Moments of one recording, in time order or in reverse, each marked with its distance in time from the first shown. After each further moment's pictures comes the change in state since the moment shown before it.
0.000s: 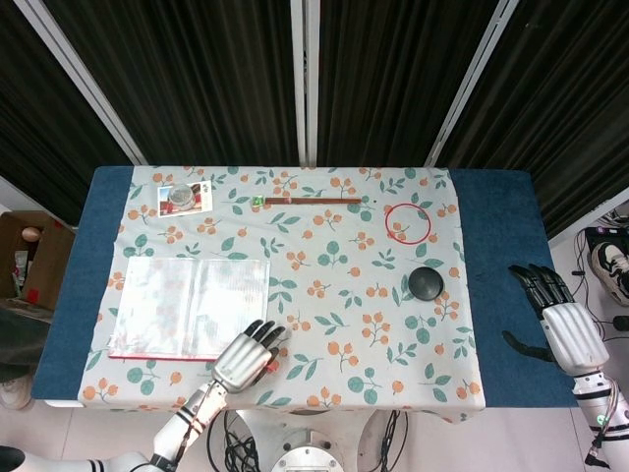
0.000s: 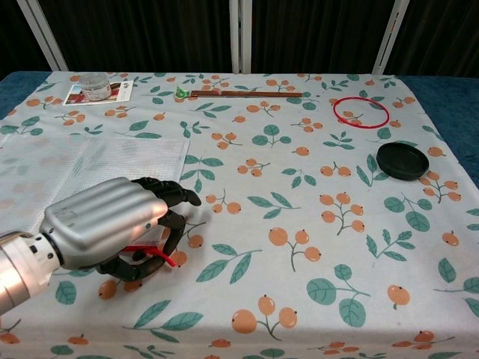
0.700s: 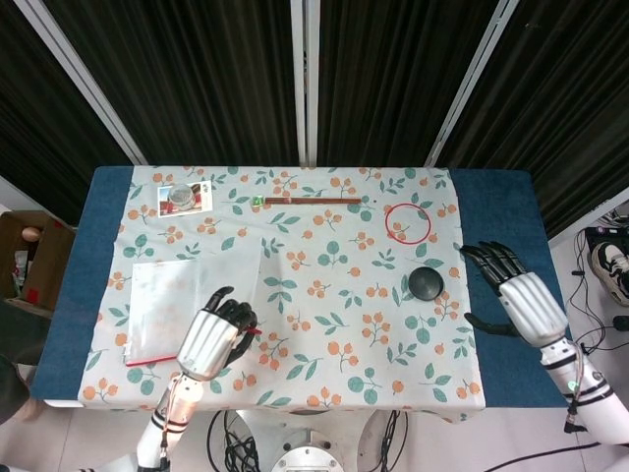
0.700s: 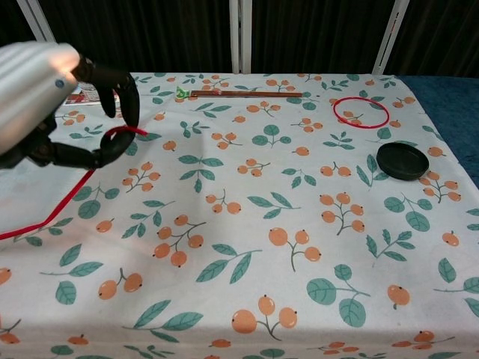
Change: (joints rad) left arm 0.087 0.021 -0.079 -0.065 0.240 0.413 -0.151; right arm 0.190 0.056 0.064 -0.087 -0.060 -0.161 0.062
